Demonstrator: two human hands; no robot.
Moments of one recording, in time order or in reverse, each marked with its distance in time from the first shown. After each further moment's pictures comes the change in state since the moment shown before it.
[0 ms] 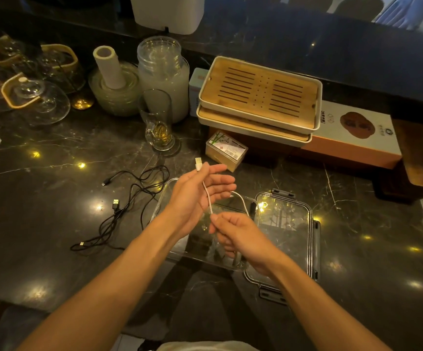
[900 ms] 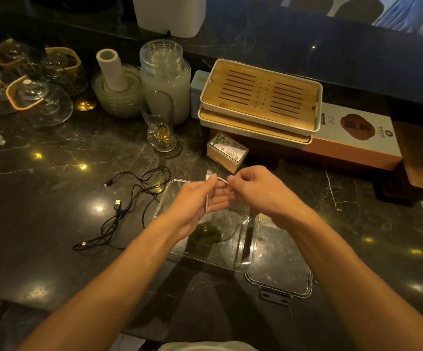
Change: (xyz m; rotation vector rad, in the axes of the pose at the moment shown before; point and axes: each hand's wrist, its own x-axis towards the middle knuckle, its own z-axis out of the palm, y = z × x) left_hand -0.002 -0.005 -0.009 0.190 0.026 -0.142; right_hand 0.007 -0.092 -0.025 -0.550 0.257 -0.046
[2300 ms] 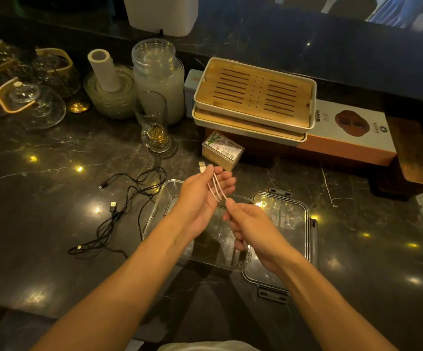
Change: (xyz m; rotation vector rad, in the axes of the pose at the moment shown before) left_hand 0.010 0.001 0.030 -0.380 0.061 0.059; right_hand -0.030 0.050 0.044 0.581 -0.029 0.146
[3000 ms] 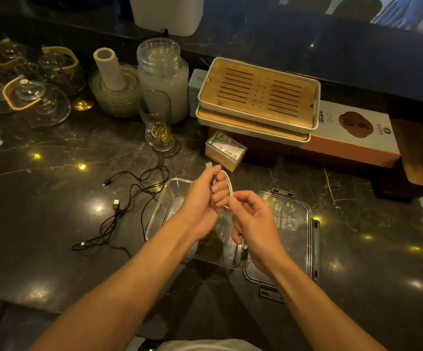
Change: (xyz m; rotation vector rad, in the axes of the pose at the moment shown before) left_hand -0.001 -0.002 -0.003 -0.108 -0.132 -0.091; right_hand 0.006 0.018 0.008 0.175 0.130 -0.281
